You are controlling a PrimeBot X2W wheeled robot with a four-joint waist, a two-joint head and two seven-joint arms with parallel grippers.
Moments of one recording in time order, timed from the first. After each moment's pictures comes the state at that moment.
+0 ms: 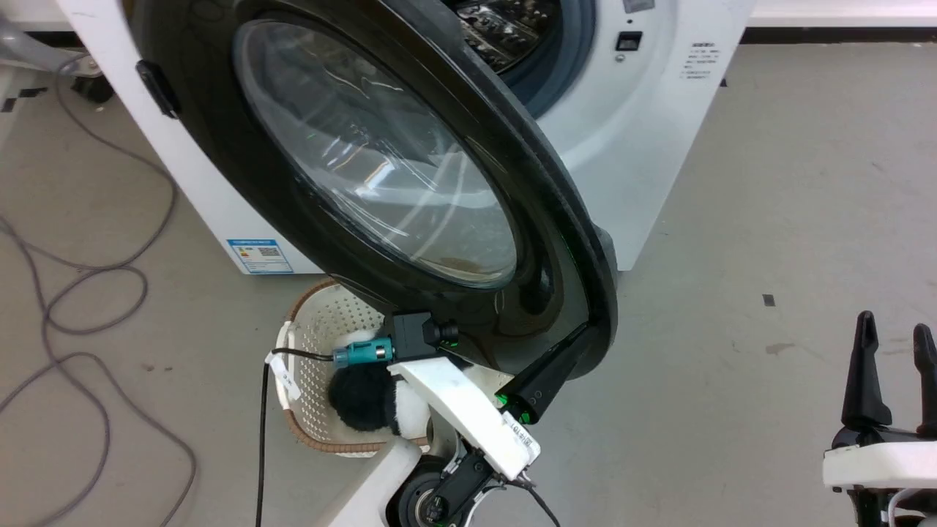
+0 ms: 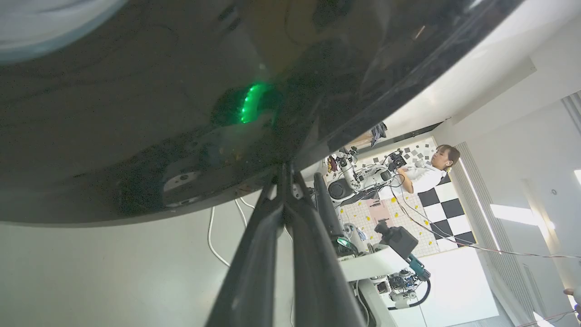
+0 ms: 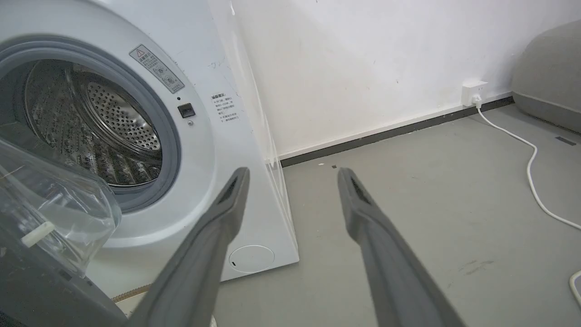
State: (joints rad) left arm -0.40 0.08 -0.67 0.18 -1.37 -0.13 0.07; right arm -0.08 -0.05 -0.26 0.12 0.29 0.13 -0.26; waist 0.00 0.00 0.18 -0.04
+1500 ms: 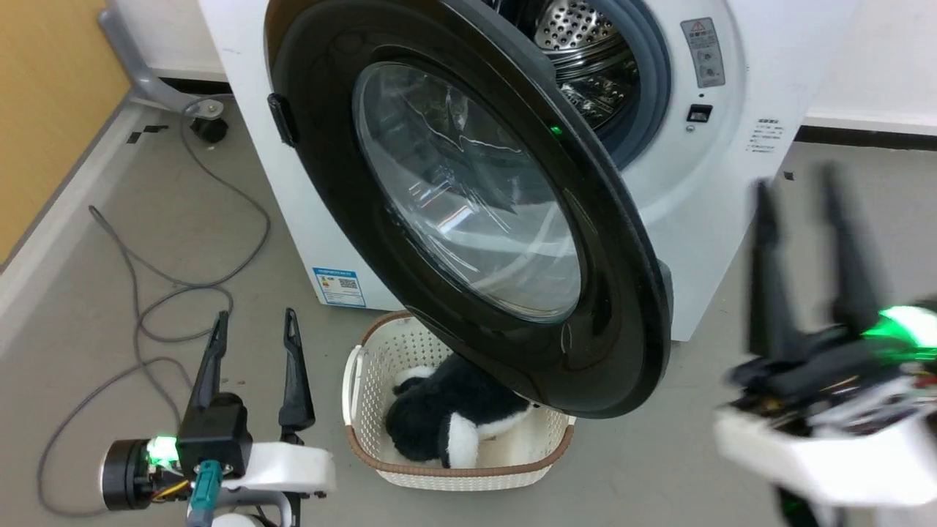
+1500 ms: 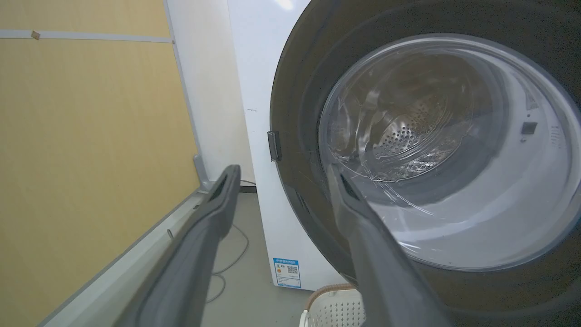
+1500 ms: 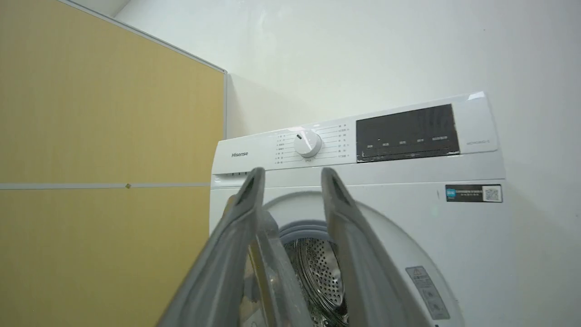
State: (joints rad) left arm -0.08 0.21 -0.21 0.02 -0.15 0.31 -0.26; right arm -0.18 -0.05 0.11 -0.36 0.22 0.13 -0.26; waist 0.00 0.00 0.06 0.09
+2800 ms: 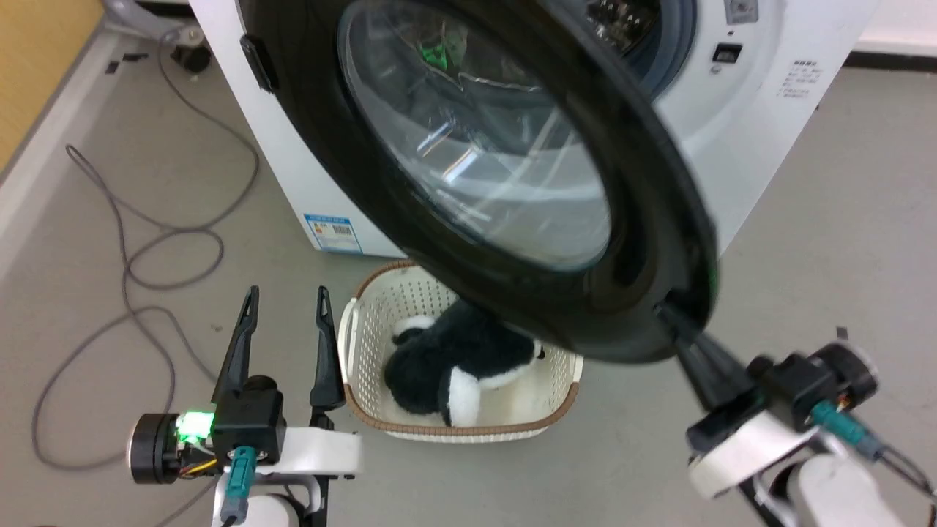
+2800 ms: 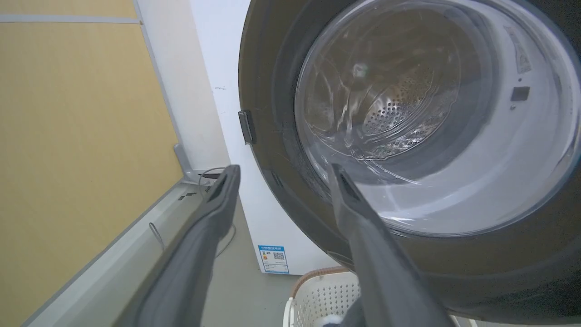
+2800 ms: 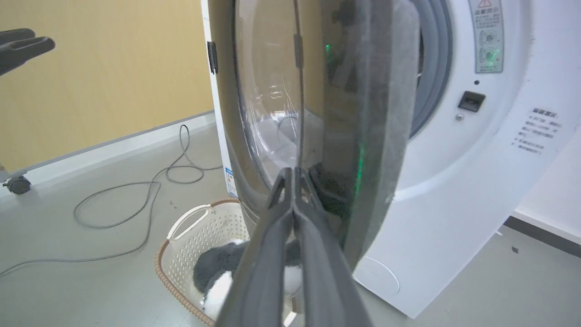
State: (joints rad) left arm -0.11 0.11 -0.18 0.02 -0.03 0.24 -0.26; right arm -0.22 -0.25 0.30 0.18 0.15 0.13 -0.26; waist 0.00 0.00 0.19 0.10
